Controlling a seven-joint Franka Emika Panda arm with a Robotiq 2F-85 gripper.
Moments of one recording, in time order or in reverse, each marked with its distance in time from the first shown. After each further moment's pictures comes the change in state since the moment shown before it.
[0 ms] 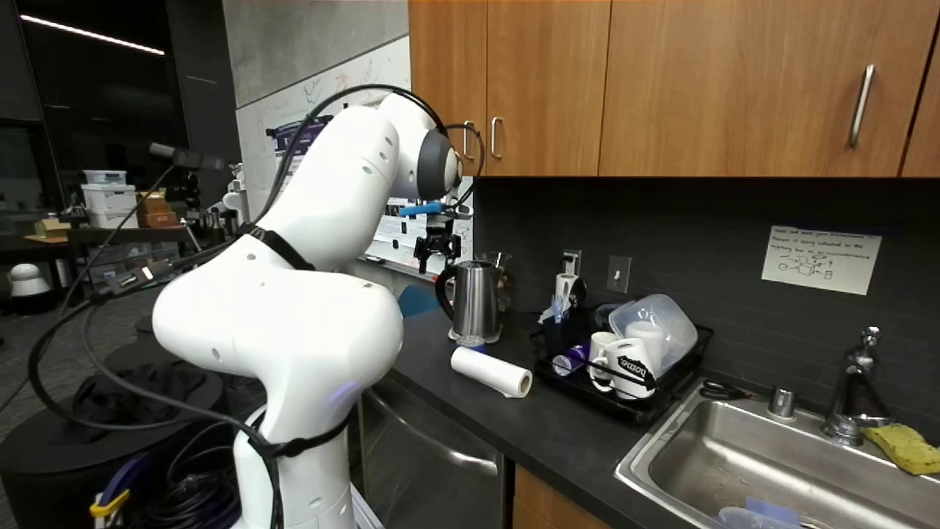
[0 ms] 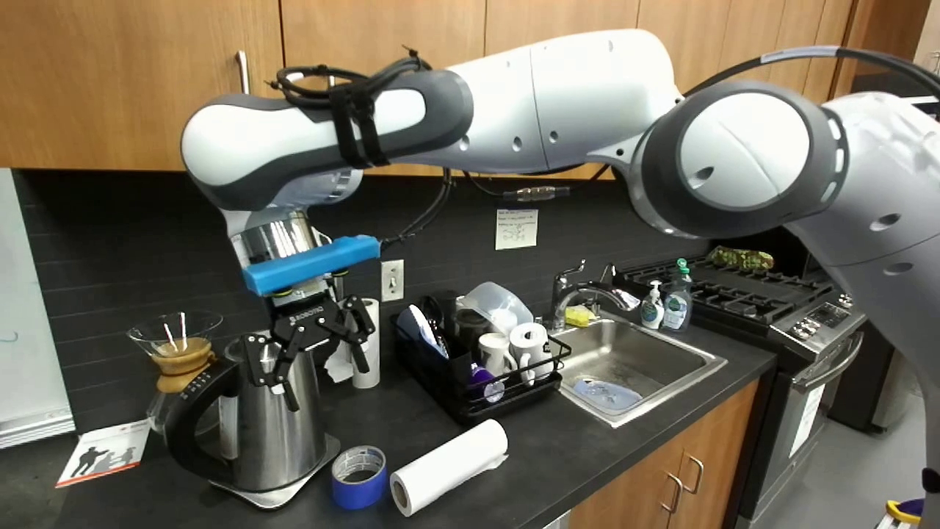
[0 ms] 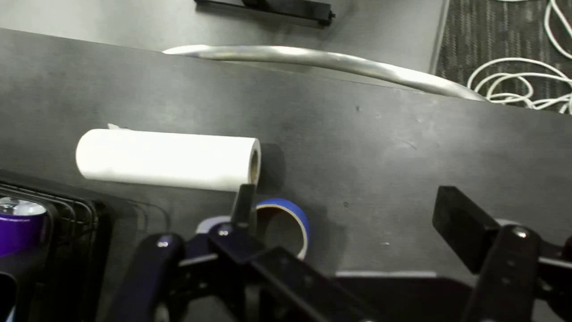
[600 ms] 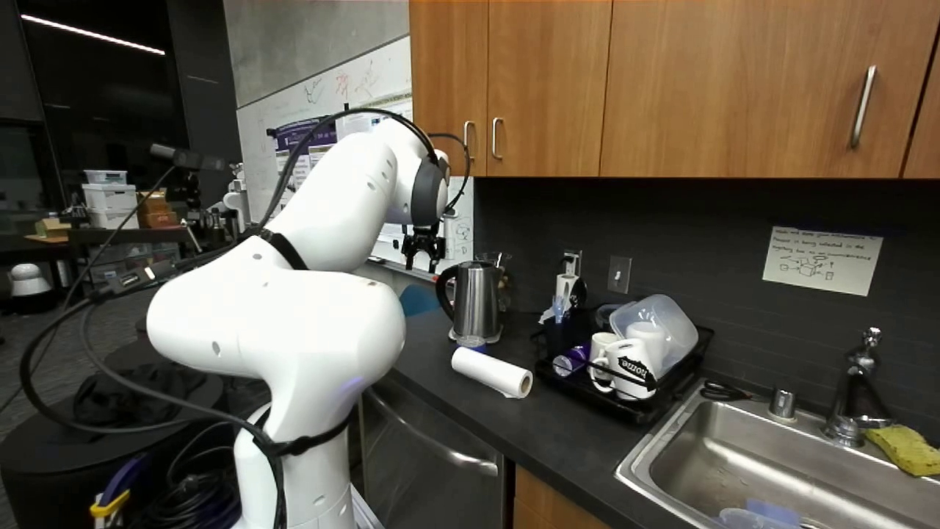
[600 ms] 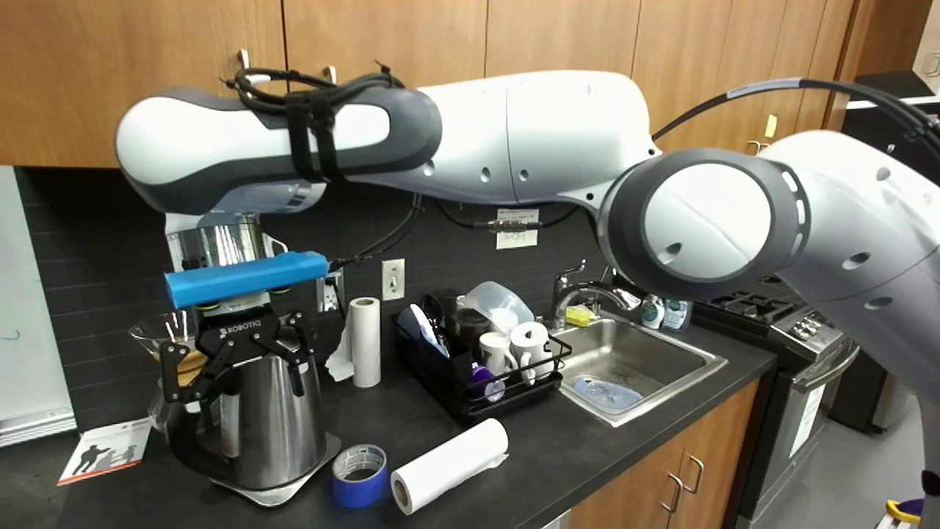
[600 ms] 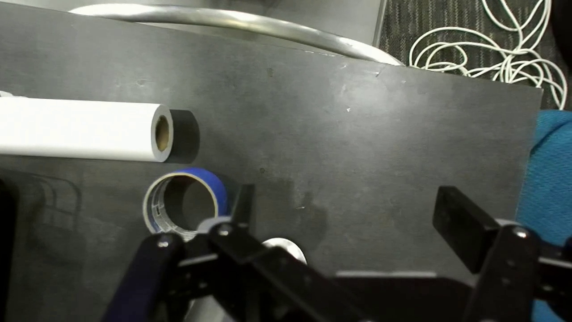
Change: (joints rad) arm 0.079 0.148 -0.008 0.235 0.053 0.043 0.046
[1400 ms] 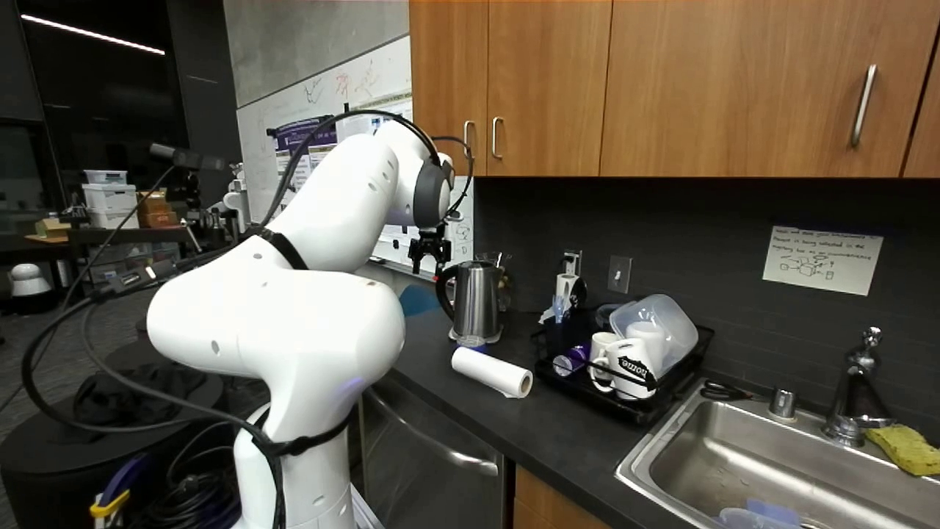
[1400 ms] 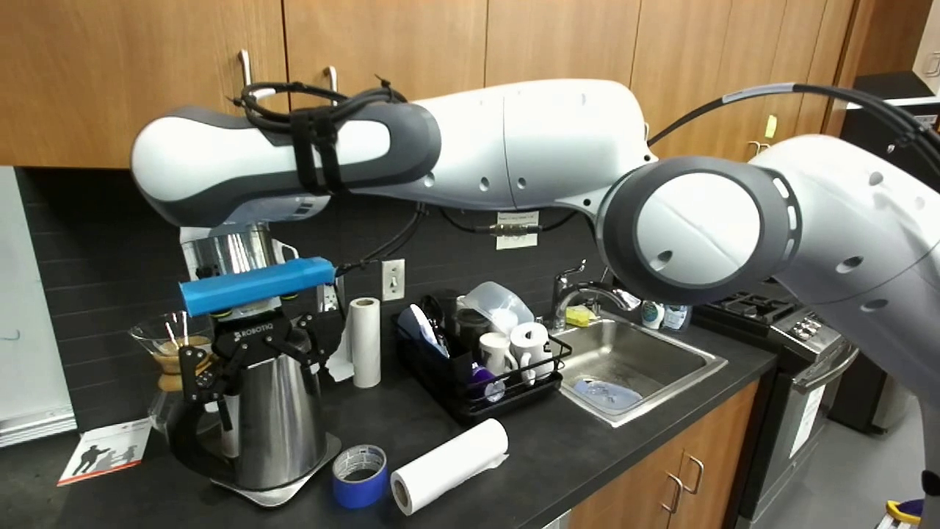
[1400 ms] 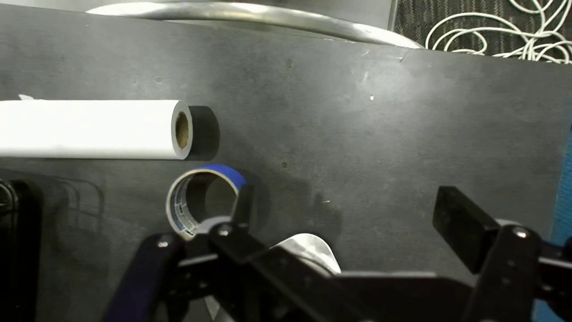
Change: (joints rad) arm -0.010 0.011 -0.018 -0.005 -0.016 0.003 0.023
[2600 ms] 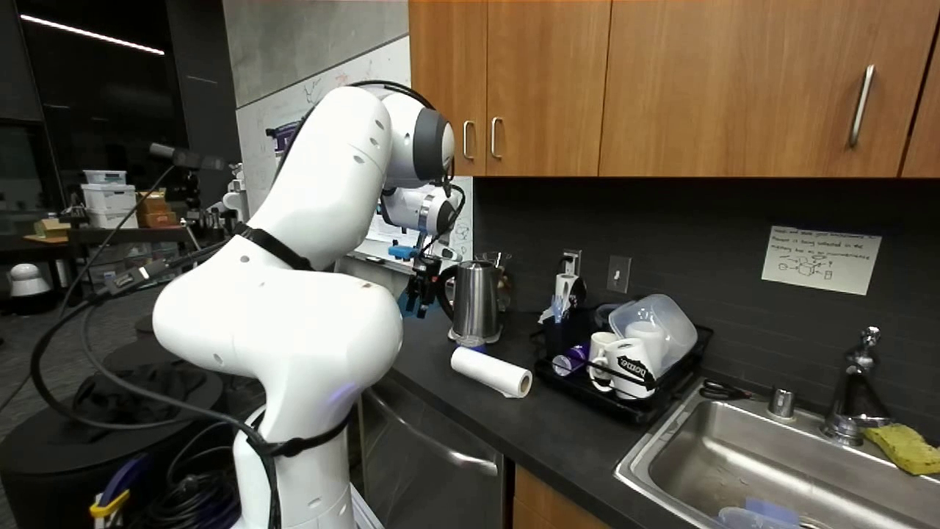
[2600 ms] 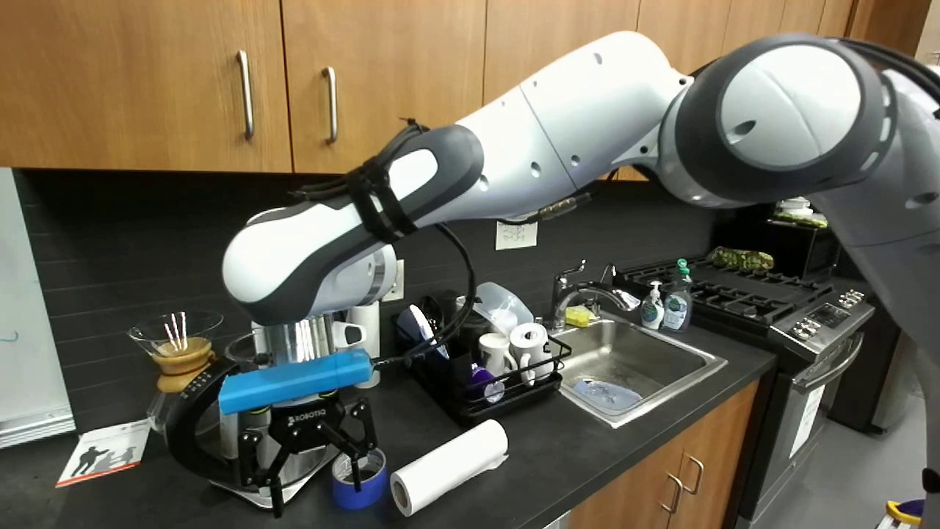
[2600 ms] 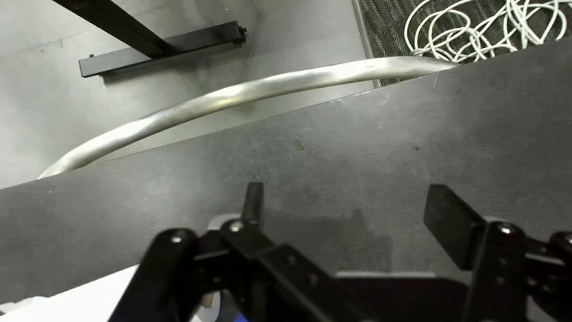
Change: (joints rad) arm -0.077 -0.276 0.008 -0.729 0.160 0.437 0.286
